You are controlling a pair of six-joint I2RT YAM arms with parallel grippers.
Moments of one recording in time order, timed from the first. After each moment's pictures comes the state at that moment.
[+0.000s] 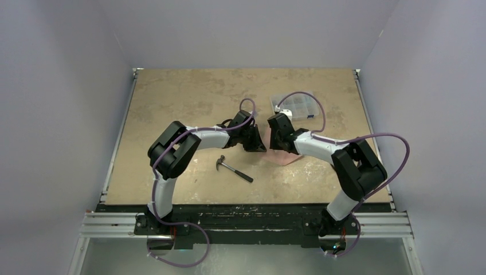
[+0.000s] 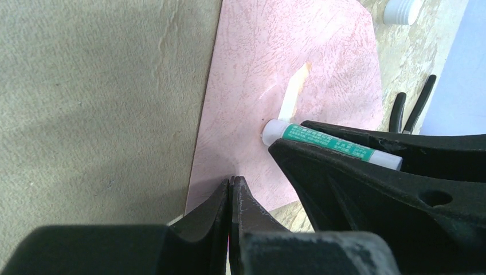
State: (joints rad) left arm -0.71 2.05 1.21 0.01 0.29 -0.88; right arm 0.58 1.66 0.91 -0.20 0.29 0.54
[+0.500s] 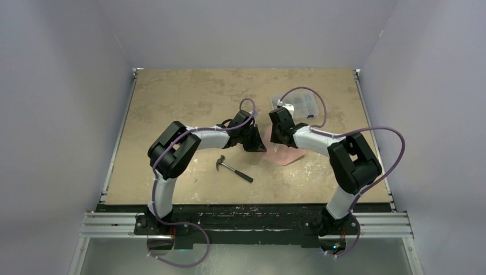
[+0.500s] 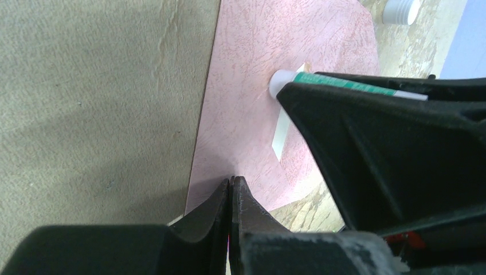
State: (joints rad) left arm -0.71 2.05 1.21 0.02 0.29 -0.88; right arm 0.53 1.73 0.98 -0.18 0.31 0.54
